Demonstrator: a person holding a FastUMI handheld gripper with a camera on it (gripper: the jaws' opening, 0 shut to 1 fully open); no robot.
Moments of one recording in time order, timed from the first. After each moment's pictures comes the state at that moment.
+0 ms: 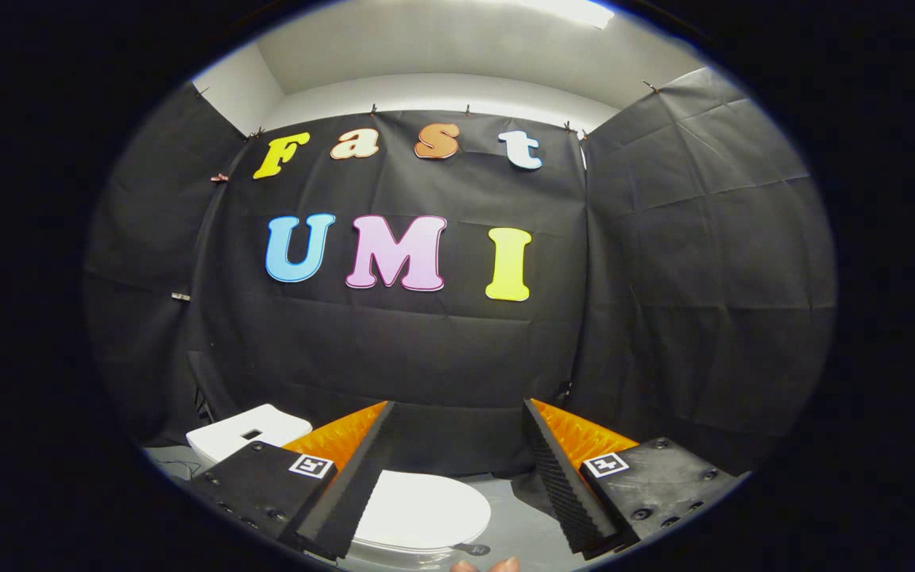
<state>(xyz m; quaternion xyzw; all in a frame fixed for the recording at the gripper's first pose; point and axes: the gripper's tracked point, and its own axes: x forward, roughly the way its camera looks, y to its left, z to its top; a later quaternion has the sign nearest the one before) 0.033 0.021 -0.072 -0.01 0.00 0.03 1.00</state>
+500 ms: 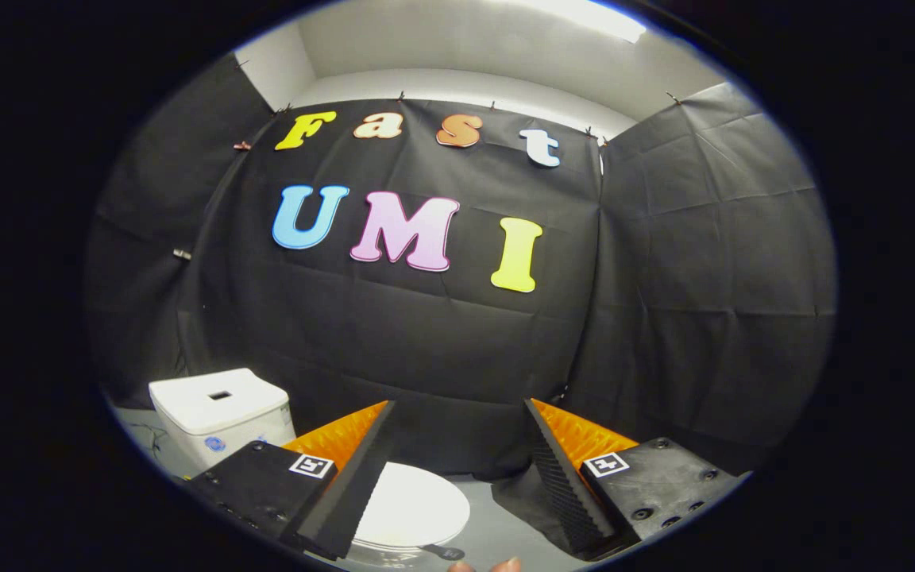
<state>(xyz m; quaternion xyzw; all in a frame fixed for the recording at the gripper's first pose) 0.058 0.010 -0.154 -0.08 0.00 0.03 1.00</state>
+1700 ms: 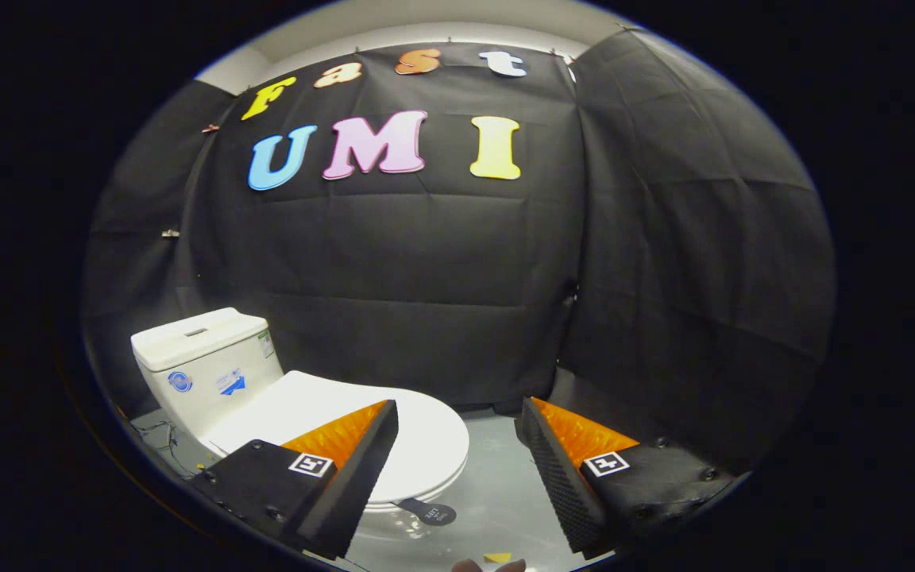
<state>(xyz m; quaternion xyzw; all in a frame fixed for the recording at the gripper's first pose) 0.098 -0.081 -0.363 0.03 0.14 0.03 0.99</state>
